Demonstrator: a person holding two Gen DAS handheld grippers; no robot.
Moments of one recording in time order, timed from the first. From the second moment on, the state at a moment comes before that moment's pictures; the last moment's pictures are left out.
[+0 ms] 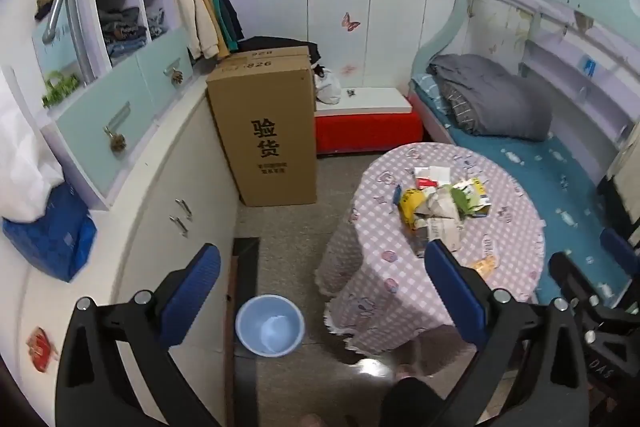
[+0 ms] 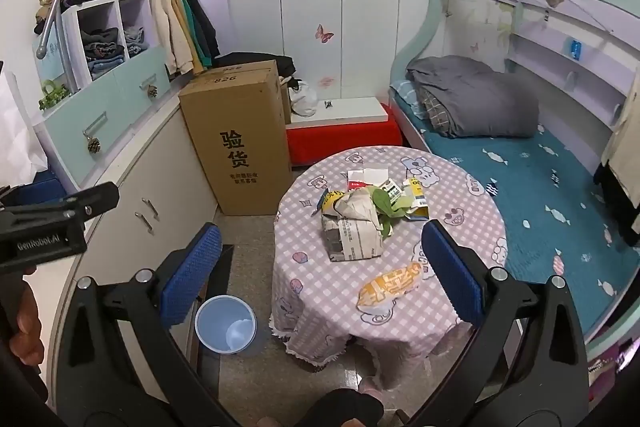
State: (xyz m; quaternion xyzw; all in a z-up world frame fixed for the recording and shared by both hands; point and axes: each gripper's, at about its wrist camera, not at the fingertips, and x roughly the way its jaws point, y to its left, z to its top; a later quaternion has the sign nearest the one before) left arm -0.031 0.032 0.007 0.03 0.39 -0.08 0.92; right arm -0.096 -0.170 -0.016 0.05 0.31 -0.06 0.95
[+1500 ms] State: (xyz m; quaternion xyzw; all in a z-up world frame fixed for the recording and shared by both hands) left arm -0.051 0.064 0.005 0.05 0.38 -0.08 0.92; right arm -0.132 -0.132 -0.016 0.08 0.31 -0.08 0.95
